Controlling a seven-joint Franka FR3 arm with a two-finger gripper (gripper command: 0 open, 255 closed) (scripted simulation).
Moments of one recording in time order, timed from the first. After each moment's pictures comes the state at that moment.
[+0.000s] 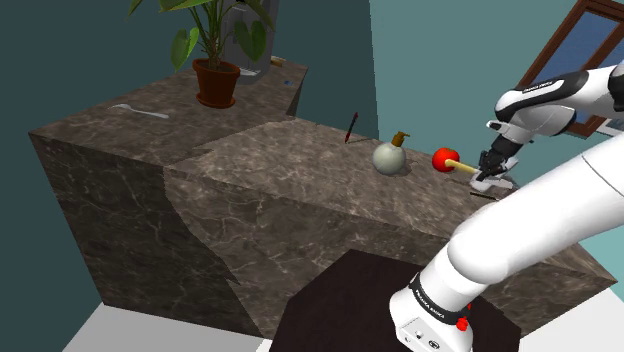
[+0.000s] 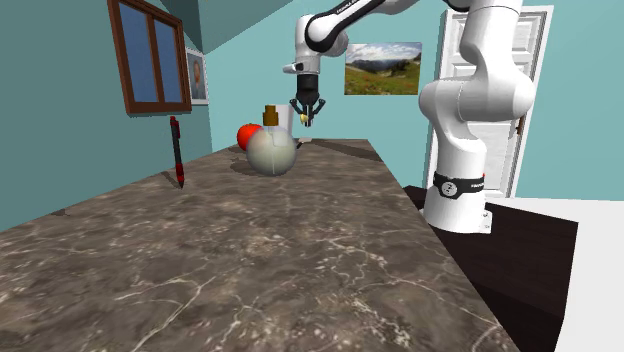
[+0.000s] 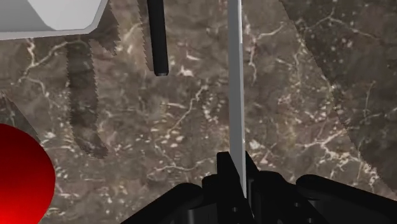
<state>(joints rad) -0.13 -0.29 -1.22 -2.21 -0.29 2.08 -1.88</state>
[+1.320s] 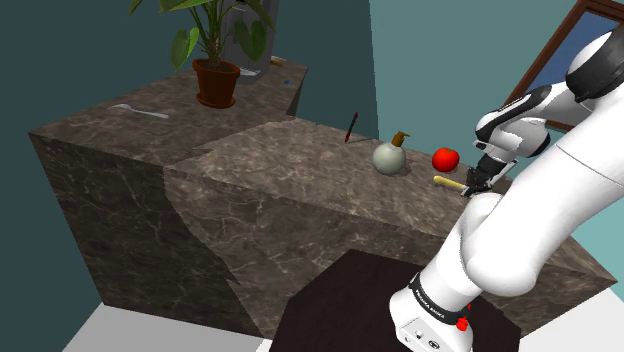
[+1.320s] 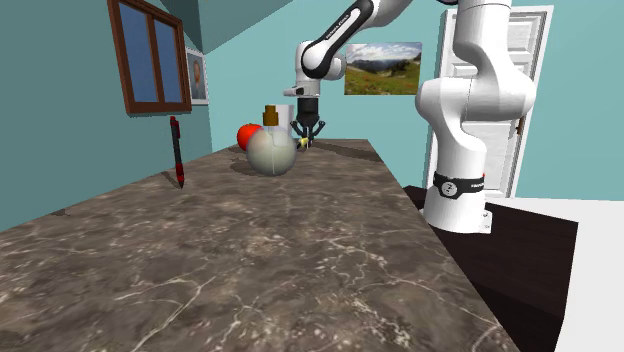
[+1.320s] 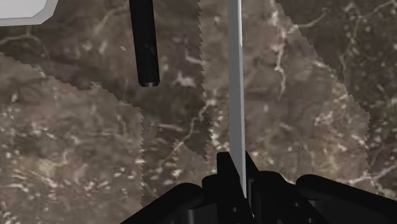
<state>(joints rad) 0.24 -0.13 -1.65 -2.31 -0.14 2.31 -2.00</state>
